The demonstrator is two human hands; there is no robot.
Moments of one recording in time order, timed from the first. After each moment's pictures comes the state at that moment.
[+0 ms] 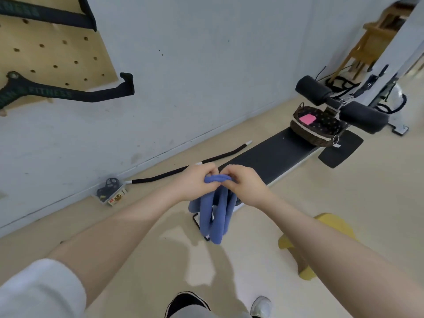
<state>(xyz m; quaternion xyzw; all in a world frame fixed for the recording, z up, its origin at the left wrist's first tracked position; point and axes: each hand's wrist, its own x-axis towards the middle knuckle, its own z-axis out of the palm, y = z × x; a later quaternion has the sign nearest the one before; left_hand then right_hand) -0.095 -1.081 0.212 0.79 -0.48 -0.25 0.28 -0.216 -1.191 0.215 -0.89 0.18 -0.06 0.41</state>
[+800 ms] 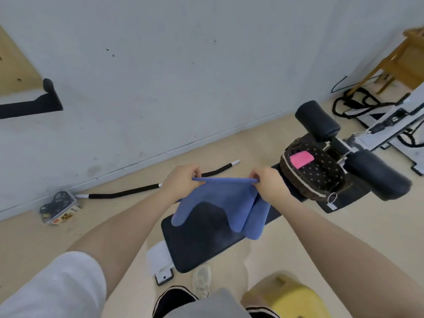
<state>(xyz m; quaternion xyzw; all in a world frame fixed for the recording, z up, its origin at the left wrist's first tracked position) 0.035 -1.448 0.148 0.88 -0.30 -0.25 0.28 -0.100 -1.645 0.142 -0.93 0.29 0.06 0.22</state>
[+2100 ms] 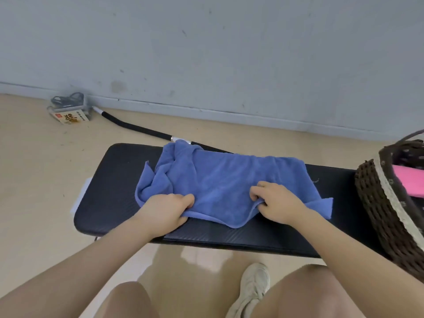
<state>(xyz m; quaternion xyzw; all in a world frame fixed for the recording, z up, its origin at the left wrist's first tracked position) -0.085 -1.533 -0.226 0.95 -0.28 -0.17 0.02 -0.076 -1.814 -0.219 -0.96 -0.17 0.19 0.08</state>
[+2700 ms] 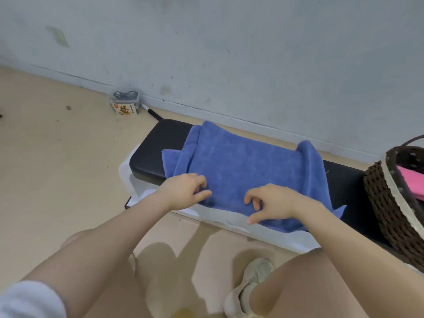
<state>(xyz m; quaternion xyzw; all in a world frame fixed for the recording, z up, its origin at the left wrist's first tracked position) -0.185 -1.525 -0.214 0.97 -0.12 -0.11 0.15 -0.165 -1.770 -0.176 -0.92 -0.24 0.30 0.02</state>
